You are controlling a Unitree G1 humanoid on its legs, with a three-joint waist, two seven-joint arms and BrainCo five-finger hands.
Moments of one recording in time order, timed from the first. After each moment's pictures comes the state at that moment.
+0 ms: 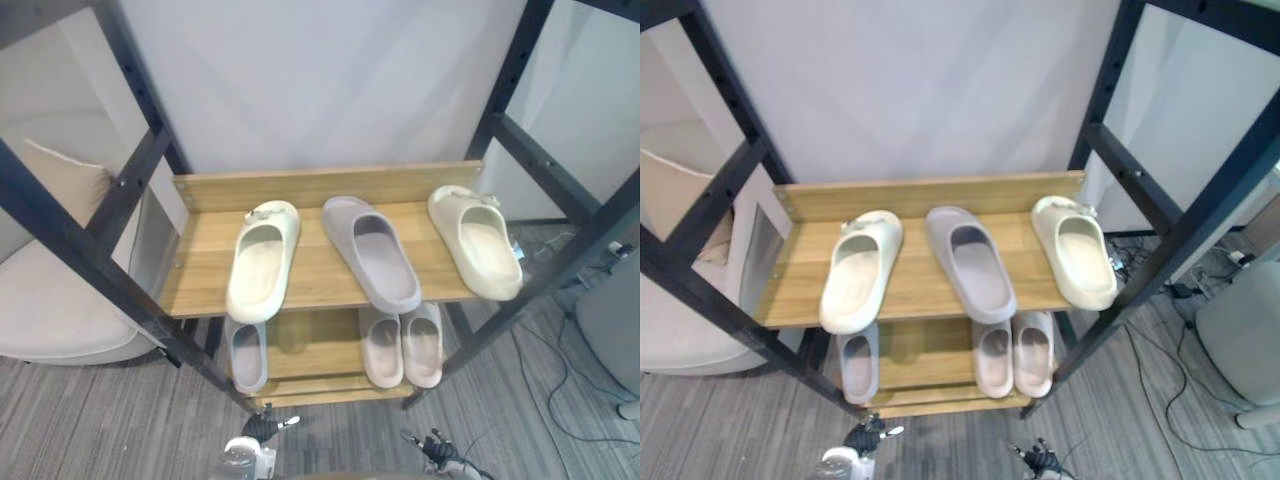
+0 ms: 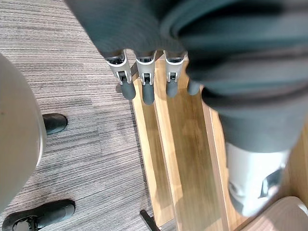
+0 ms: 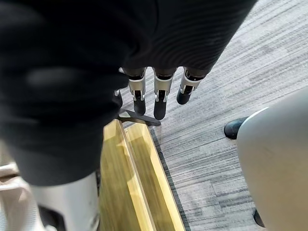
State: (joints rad) left arm -0.02 0.06 -0.11 1.13 -0.02 -0.10 0.04; right arm 0.07 -0.06 -0.14 1.08 0.12 -0.11 -0.05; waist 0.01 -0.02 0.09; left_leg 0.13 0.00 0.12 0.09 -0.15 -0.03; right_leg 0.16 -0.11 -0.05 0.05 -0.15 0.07
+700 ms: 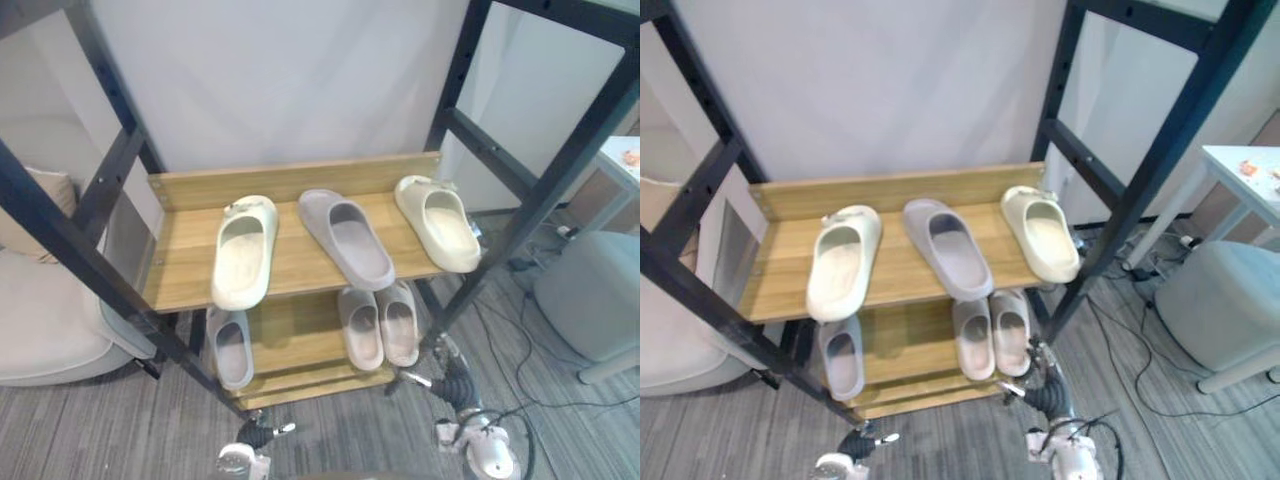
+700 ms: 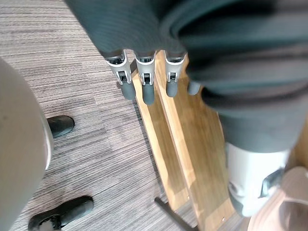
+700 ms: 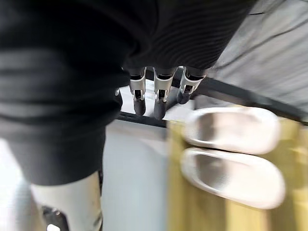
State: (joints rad) left arm 0.01 0.09 -0.15 1.12 -0.02 -0.12 0.04; right arm 0.47 -0.11 0.01 -0.15 -0.05 -0.19 0.00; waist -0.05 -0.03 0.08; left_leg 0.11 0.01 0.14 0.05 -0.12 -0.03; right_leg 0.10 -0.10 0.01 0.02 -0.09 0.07
